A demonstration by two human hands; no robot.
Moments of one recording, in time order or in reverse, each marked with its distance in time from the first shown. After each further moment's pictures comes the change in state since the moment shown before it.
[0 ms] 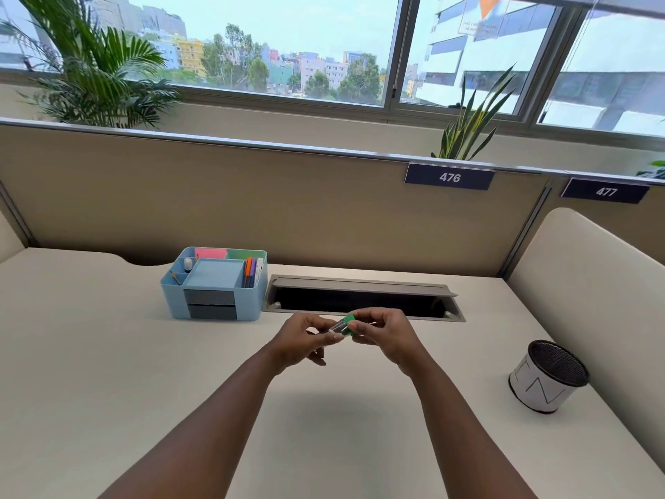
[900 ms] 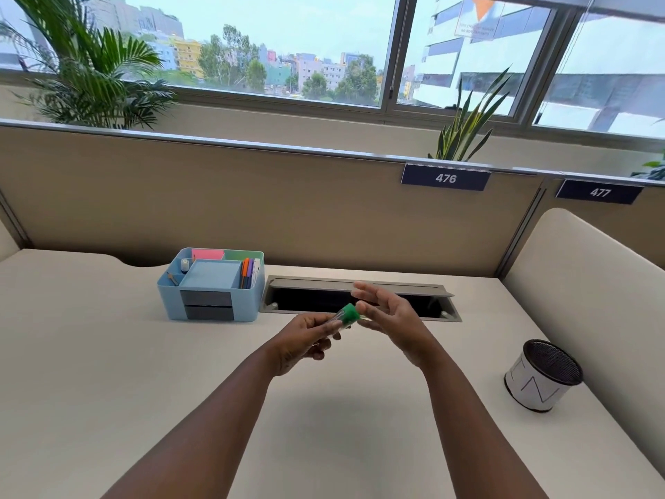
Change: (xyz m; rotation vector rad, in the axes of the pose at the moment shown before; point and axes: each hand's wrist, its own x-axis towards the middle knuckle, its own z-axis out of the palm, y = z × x) left_hand -0.003 0.008 0.003 -0.228 -0.137 -0.056; right_hand -0.007 -0.024 -0.013 0.016 -0.088 -0.065
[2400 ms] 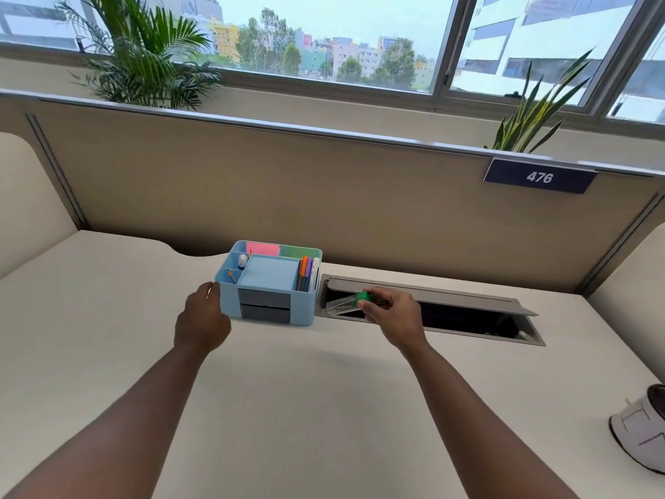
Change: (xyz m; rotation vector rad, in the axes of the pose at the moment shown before) left_hand -0.046 -0.055 -0.223 1.014 0.878 -0.242; right_hand 0.105 0.040 0.098 -0.299 0.313 0.016
